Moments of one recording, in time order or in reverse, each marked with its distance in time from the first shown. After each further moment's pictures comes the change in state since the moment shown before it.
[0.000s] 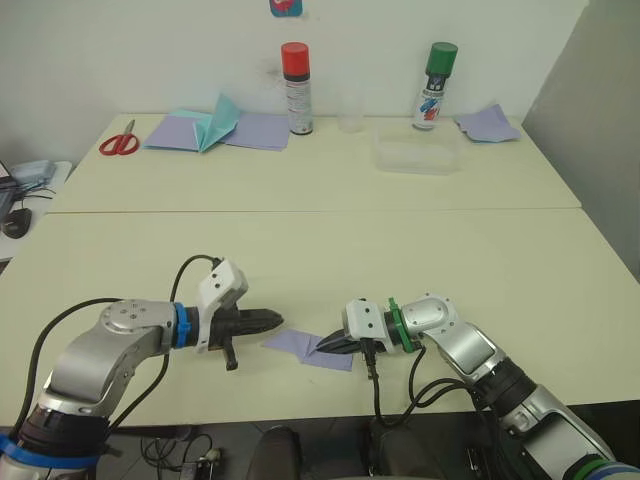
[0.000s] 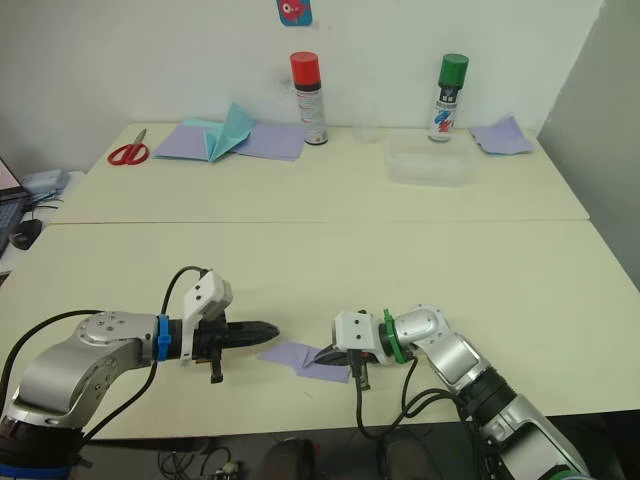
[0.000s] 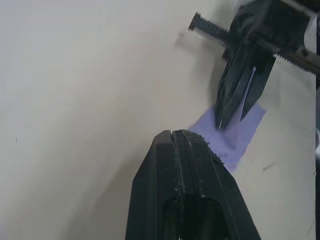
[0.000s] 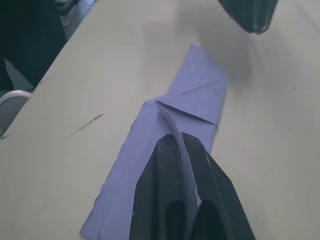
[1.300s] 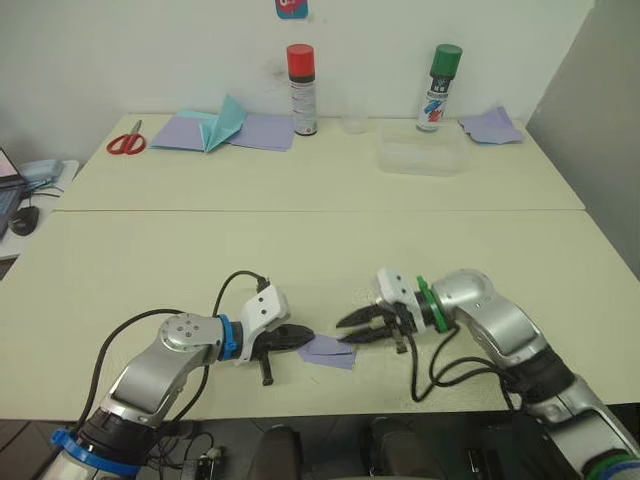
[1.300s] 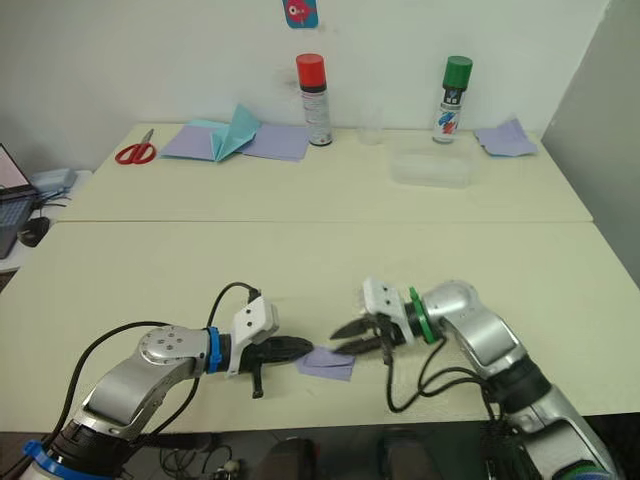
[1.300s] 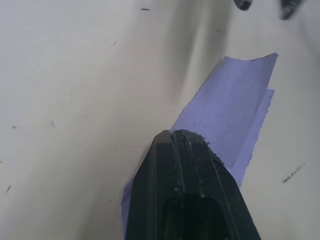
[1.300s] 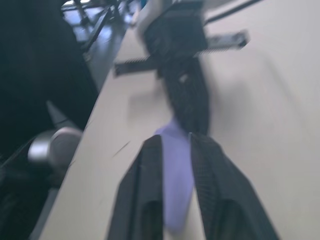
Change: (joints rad) left arm 0.031 -0.081 -0.227 0.081 0.205 -0.242 0.049; right arm -0.050 -0.055 -0.157 -0.165 0.196 0.329 0.073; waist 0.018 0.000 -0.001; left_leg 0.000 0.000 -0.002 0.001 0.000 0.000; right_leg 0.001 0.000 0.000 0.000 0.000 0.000
